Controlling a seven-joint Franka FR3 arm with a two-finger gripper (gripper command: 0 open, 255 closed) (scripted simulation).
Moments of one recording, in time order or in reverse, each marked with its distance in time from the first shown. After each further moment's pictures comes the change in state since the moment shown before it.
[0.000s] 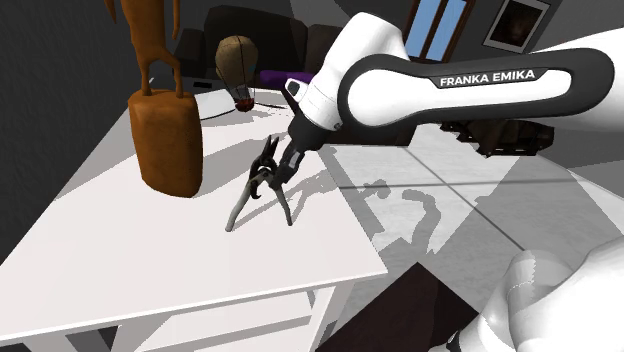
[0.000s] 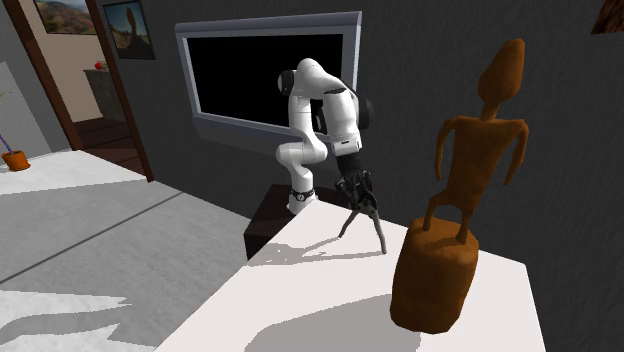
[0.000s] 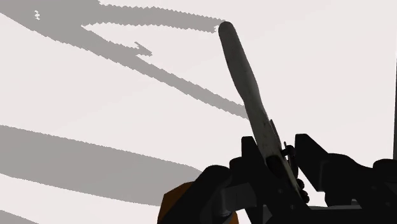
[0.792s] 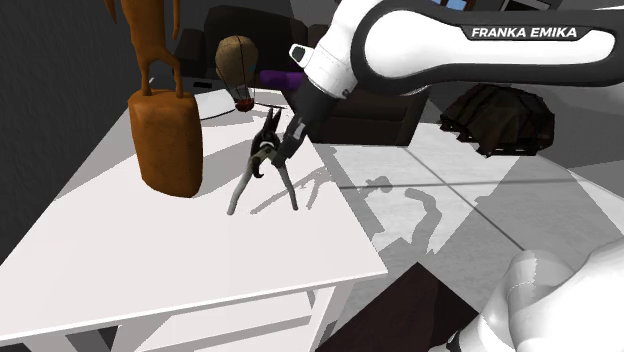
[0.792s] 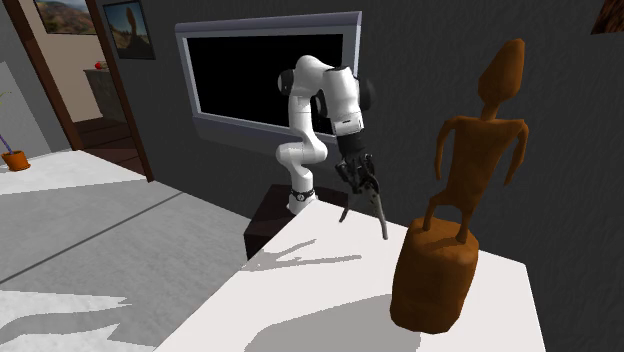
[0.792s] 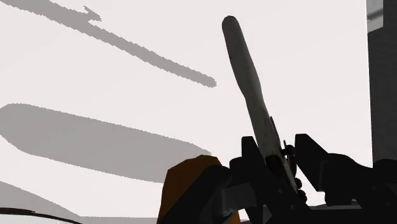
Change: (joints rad) arm -0.007 -0.018 -0.006 0.130 -0.018 -0.148 0.025
